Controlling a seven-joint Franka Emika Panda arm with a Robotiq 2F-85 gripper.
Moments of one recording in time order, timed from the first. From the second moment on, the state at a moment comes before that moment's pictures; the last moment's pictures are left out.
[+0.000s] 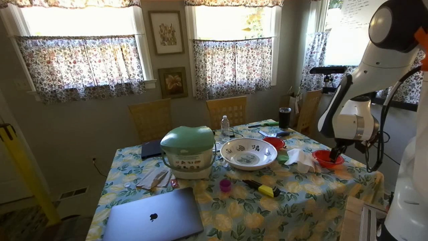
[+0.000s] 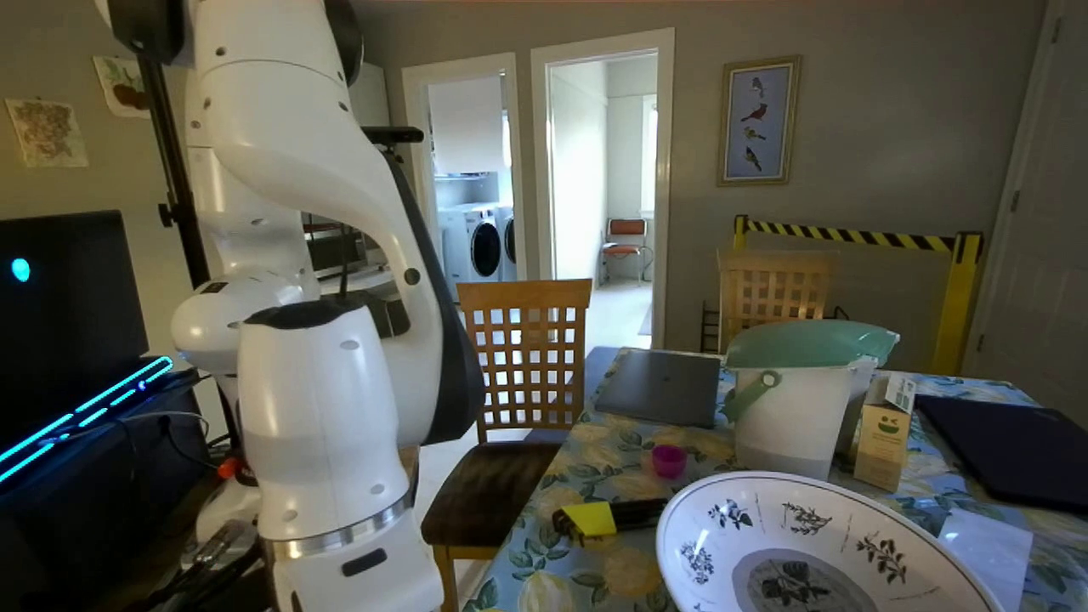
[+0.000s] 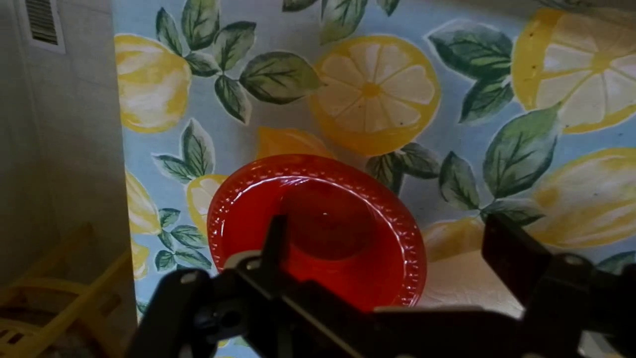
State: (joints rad) arm 0.04 0.11 -1.06 -2.74 0.25 3.10 -0.97
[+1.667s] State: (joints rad) arm -0.49 0.23 -0.46 -2.68 0.15 3.15 -0.88
